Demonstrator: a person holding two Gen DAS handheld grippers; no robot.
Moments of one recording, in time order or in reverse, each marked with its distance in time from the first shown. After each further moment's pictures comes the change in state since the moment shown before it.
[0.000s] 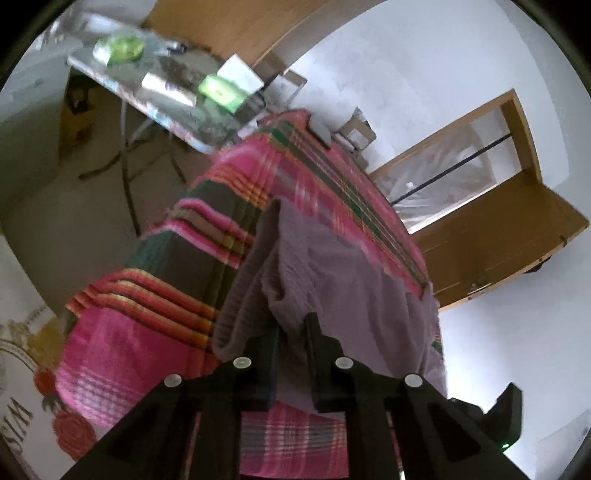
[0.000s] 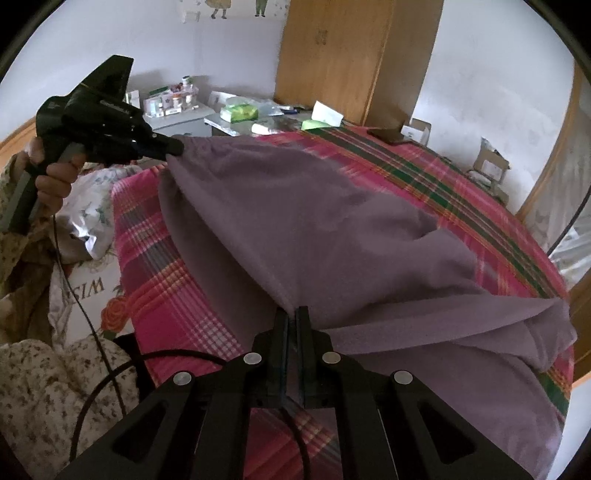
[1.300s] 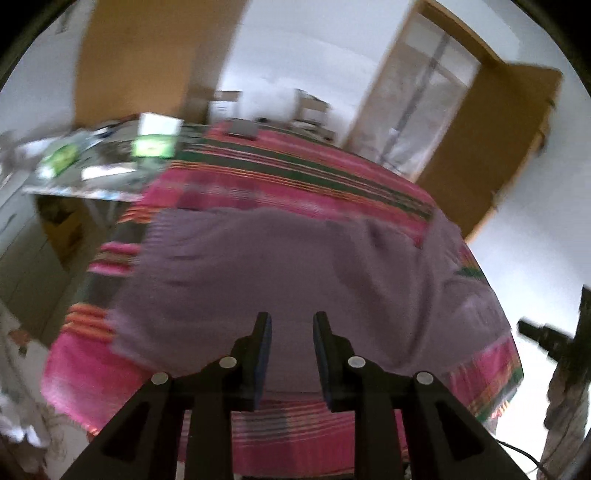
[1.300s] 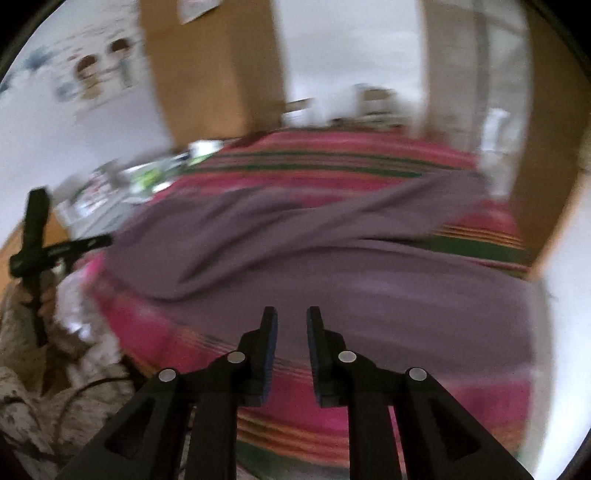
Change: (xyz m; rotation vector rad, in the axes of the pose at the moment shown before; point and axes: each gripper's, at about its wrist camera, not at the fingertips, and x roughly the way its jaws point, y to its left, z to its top) left arm 0.039 -0.128 -0.066 0.466 0.022 0.123; right arm -0.146 -0.124 -0.102 0.525 -0.047 -0.178
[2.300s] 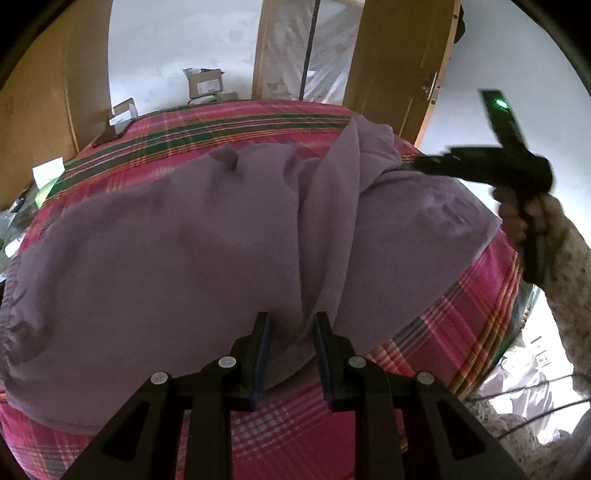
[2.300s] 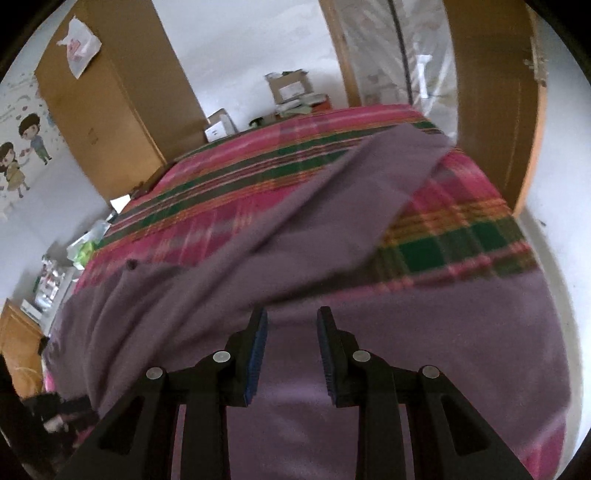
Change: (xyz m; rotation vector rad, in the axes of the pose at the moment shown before) left arm 0.079 -0.097 -0.033 0.348 0.138 -0.067; right arm 0.134 -0.100 0.062 0.316 0.021 -0.034
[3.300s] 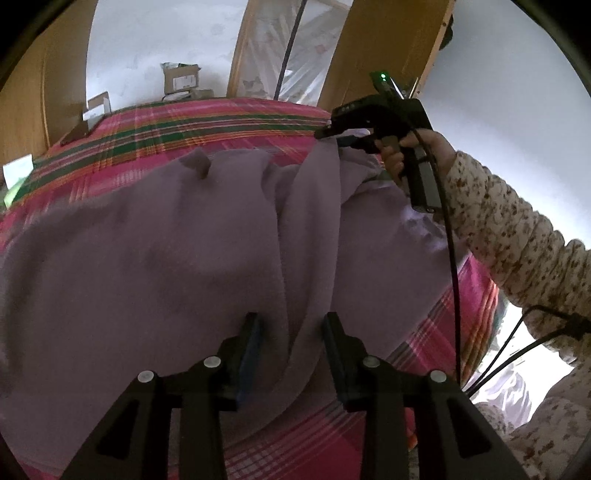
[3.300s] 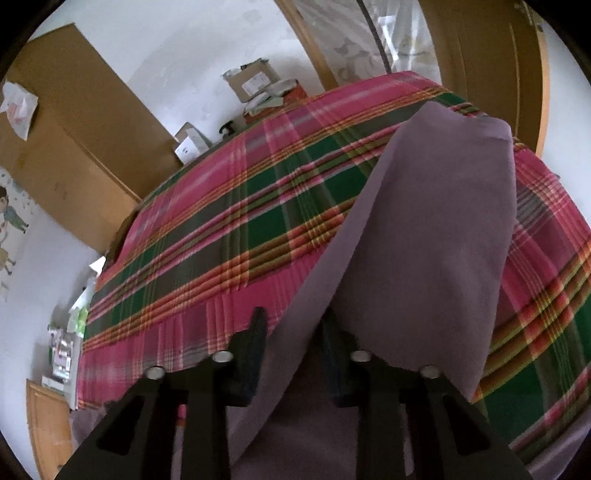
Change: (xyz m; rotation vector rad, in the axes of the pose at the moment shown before) left arm 0.006 -0.006 0.012 0.023 0.008 -0.101; right arm 0.112 -0.025 0.101 0.227 0.052 0.034
